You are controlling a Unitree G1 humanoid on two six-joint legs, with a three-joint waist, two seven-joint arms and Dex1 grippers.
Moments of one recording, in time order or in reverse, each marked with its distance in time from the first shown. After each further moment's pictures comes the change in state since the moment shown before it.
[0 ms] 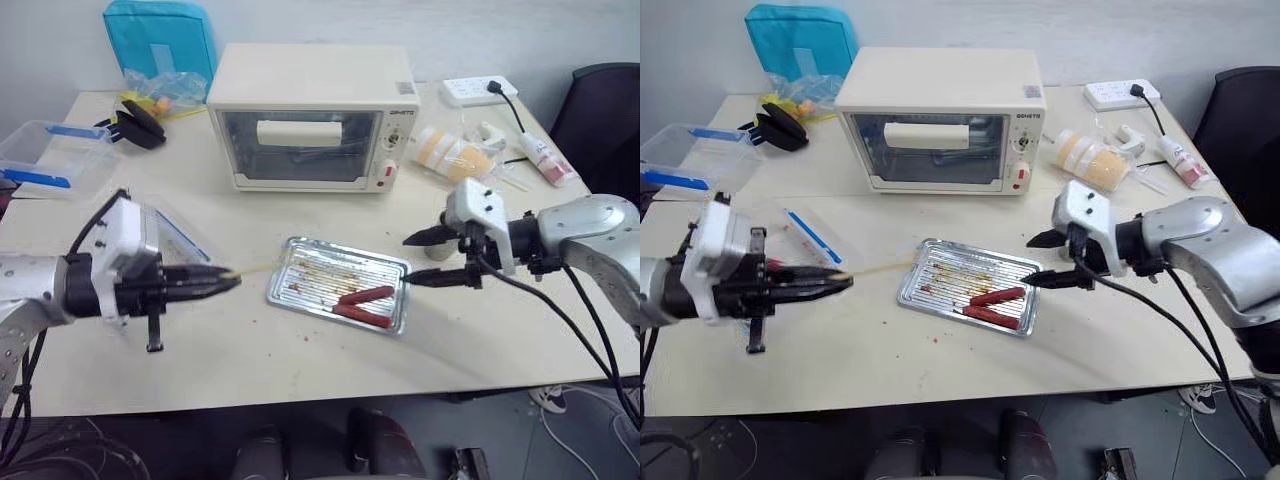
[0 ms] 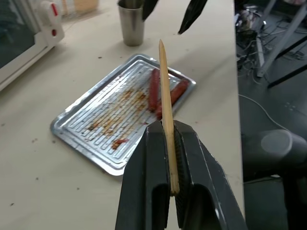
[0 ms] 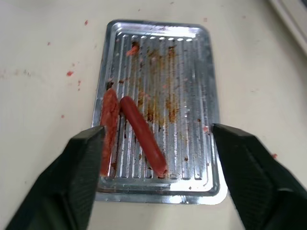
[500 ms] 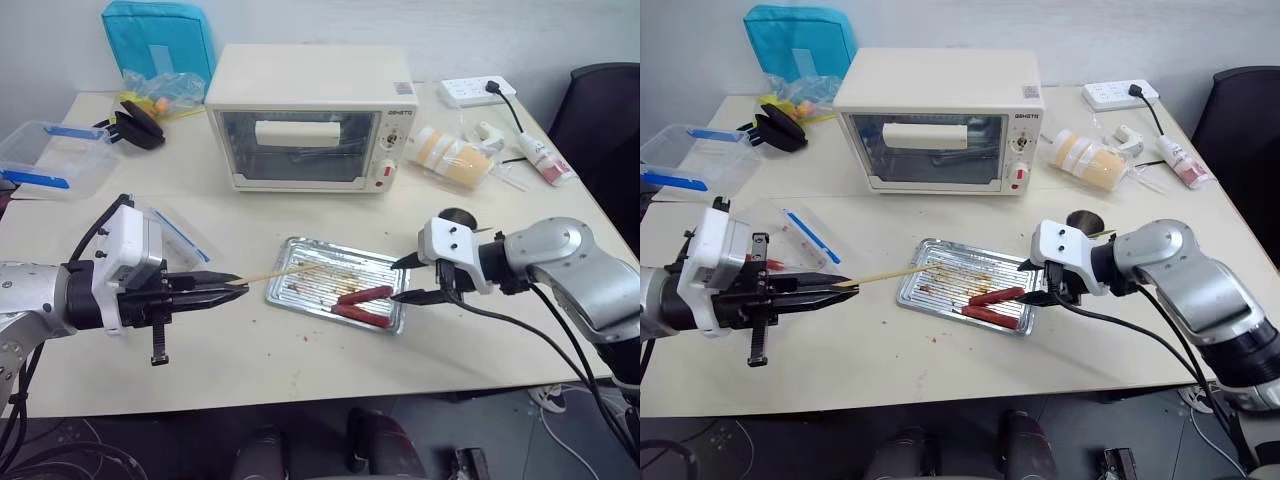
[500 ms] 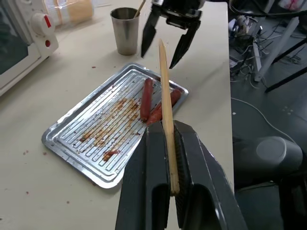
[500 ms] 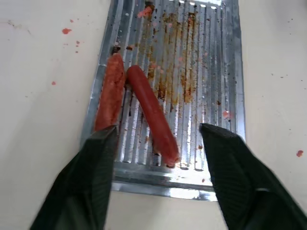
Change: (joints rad) left arm 0.016 0.000 0.027 -0.049 -0.061 0.023 0.073; right arm 0.122 0.073 -0.043 -0.109 -0.143 0.054 0.009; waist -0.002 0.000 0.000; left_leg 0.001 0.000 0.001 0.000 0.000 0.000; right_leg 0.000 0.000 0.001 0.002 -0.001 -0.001
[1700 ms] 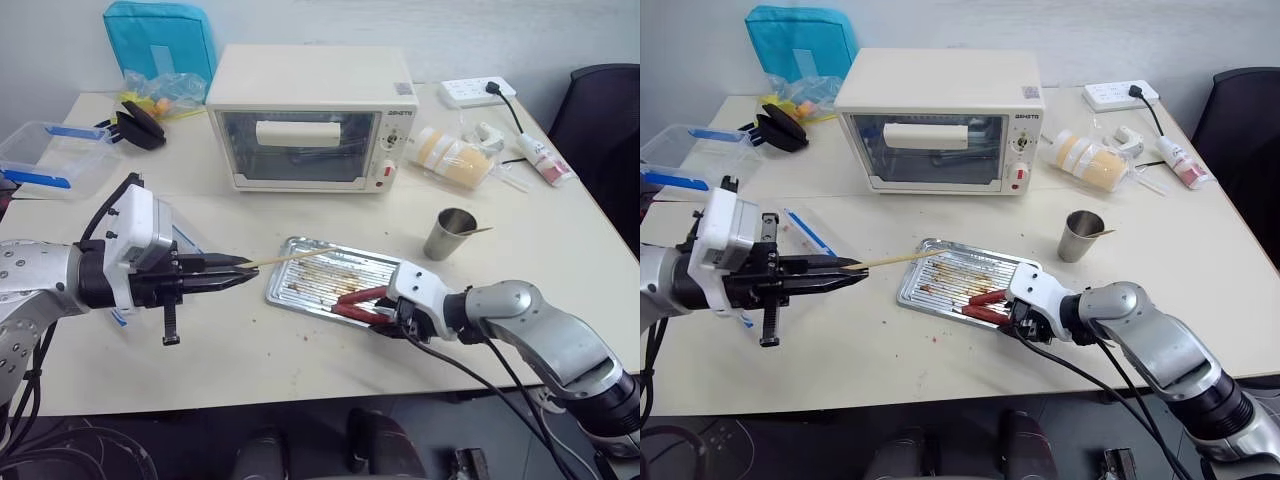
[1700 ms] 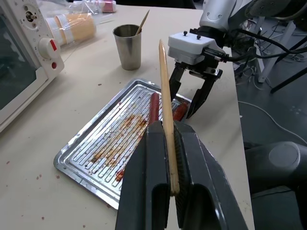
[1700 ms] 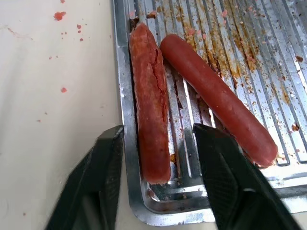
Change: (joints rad) left arm -0.133 0.000 -0.100 0.053 0.029 -0.047 0.008; right arm 0.173 0.158 0.053 -0.154 -0.045 0.250 -0.281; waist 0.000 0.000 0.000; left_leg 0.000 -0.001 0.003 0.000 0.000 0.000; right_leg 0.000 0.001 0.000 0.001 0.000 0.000
